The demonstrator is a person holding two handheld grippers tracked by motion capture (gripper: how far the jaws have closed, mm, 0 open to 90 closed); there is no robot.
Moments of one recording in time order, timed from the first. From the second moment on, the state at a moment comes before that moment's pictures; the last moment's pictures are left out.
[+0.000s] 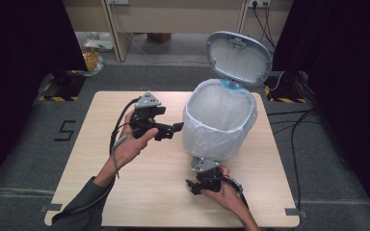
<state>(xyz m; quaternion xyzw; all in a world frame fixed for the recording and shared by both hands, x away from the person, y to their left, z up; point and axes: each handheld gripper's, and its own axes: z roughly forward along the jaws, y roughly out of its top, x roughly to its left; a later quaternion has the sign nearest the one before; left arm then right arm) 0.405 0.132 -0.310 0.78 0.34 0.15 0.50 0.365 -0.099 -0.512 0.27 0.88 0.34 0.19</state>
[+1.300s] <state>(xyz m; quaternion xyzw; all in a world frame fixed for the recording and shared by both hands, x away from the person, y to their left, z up) 0.368 0.163 -0.480 0.79 0.40 0.16 0.43 0.365 -0.100 -0.512 0.27 0.88 0.34 0.18</state>
